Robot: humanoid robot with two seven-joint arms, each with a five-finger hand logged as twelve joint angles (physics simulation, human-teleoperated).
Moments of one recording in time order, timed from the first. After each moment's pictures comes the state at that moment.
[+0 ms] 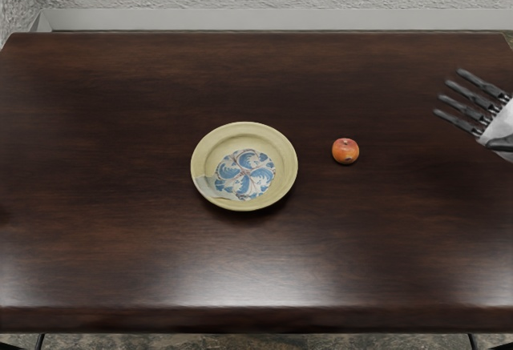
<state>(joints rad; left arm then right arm) -0.01 0.00 0.01 -0.21 0.29 -0.02 0.43 0.09 -0.60 1.64 1.29 0.05 0.61 -0.61</state>
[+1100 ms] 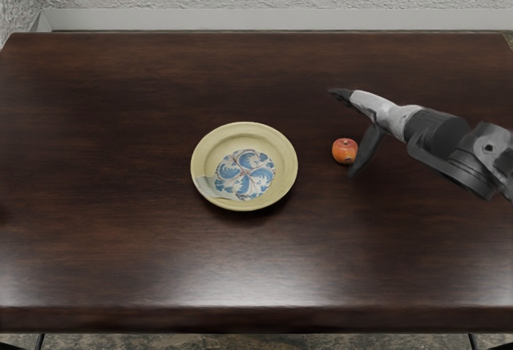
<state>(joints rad) -0.01 0.00 0.01 -0.21 0.29 -0.02 0.43 0.70 -0.52 0.77 1.51 -1.19 0.12 -0.61</state>
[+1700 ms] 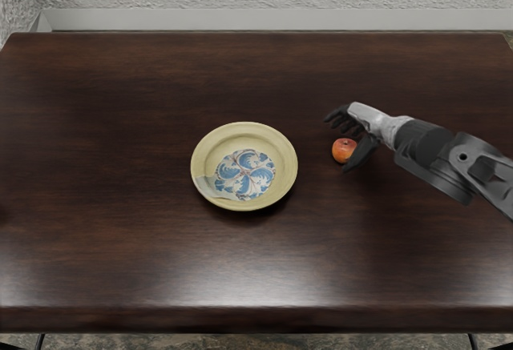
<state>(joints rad) -0.01 0.00 0.01 -0.21 0.29 -0.02 0.43 0.74 -0.48 0.66 1.43 -1.21 0.07 -0.61</state>
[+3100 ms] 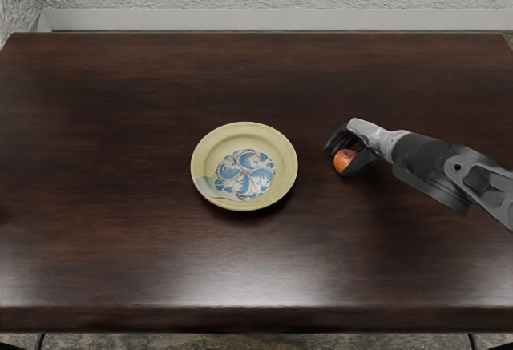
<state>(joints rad) -0.01 0.00 0.01 -0.21 0.29 -0.02 0.43 0.71 -0.48 0.63 1.41 -1.21 0.07 -0.61</state>
